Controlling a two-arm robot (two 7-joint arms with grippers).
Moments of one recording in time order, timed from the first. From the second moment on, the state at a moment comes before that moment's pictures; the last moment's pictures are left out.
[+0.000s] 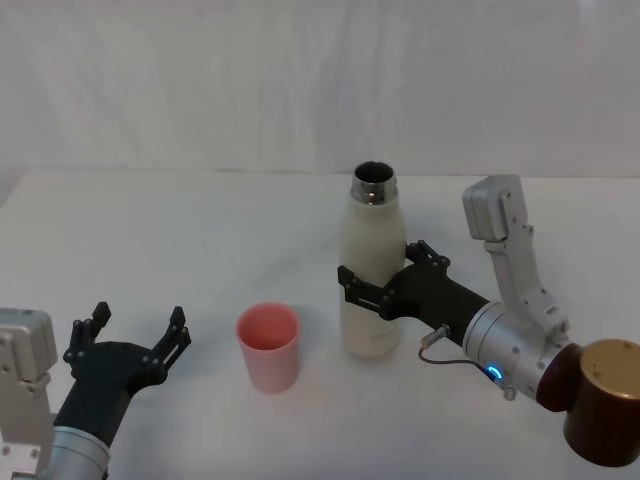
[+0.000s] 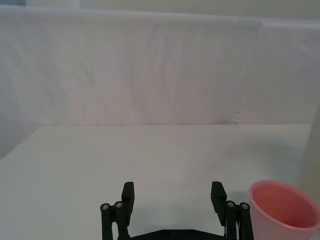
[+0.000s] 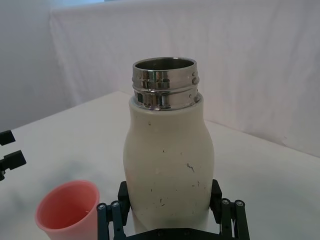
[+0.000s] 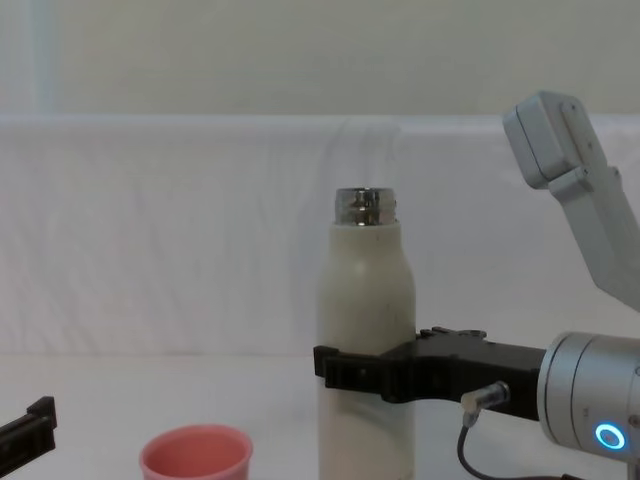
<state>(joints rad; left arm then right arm) 0.27 0.24 0.04 -1.85 -0.25 -0.02 -0.02 0.24 0.13 -0.34 -1.55 0.18 0.24 0.41</state>
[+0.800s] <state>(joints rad) 0.27 0.24 0.04 -1.85 -0.25 -0.02 -0.02 0.24 0.17 -0.39 -1.55 0.23 0.22 0.37</state>
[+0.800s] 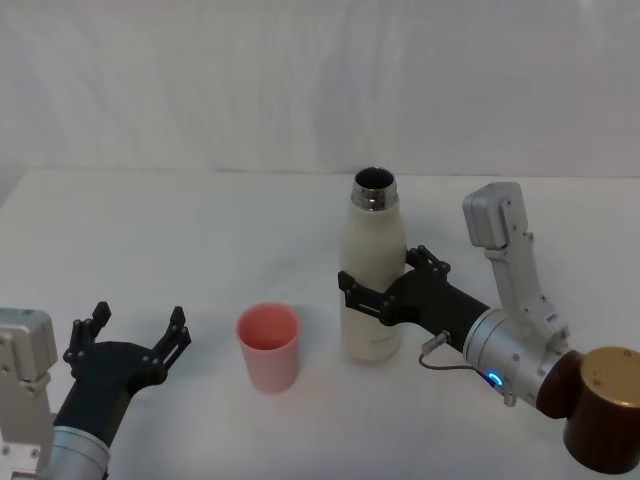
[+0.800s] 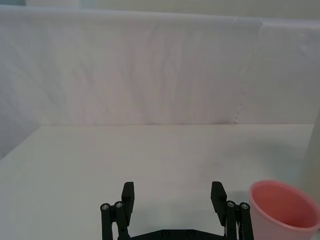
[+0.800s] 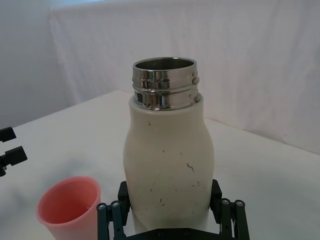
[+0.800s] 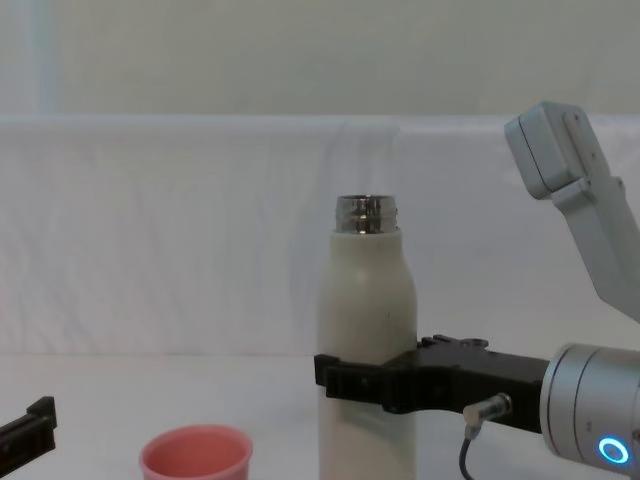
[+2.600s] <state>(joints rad) 0.27 0.24 0.04 -1.85 -0.25 -0.02 -0.02 0.25 0.22 -0.44 -1.55 0.28 0.20 0.33</state>
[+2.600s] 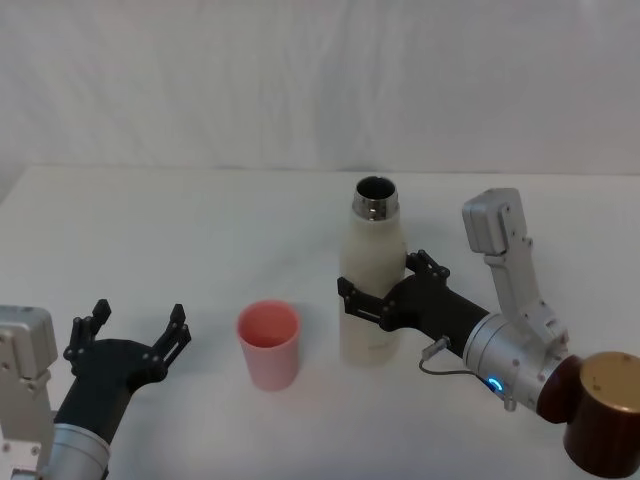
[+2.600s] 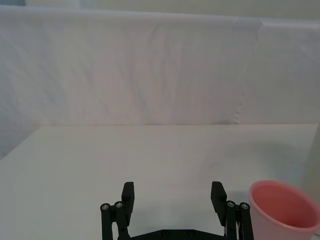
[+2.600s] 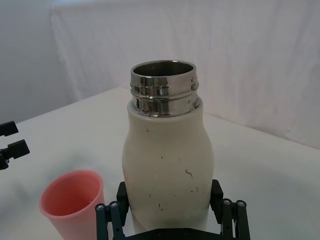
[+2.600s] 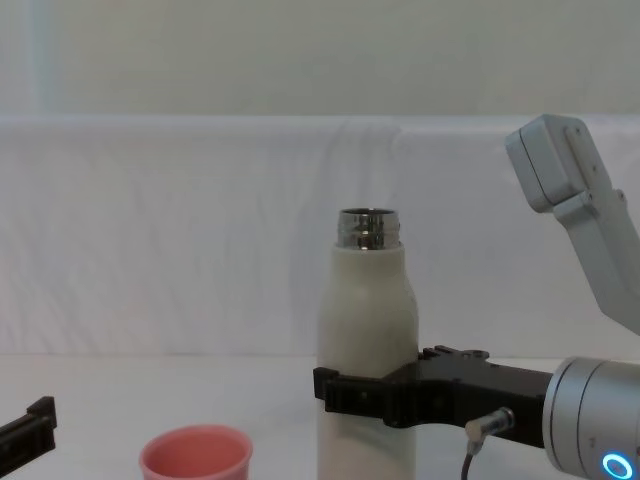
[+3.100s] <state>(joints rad) 0.27 0.24 0.04 -1.85 -0.25 -0.02 -0.02 0.25 0.22 -0.44 -1.55 0.28 0.21 0.33</state>
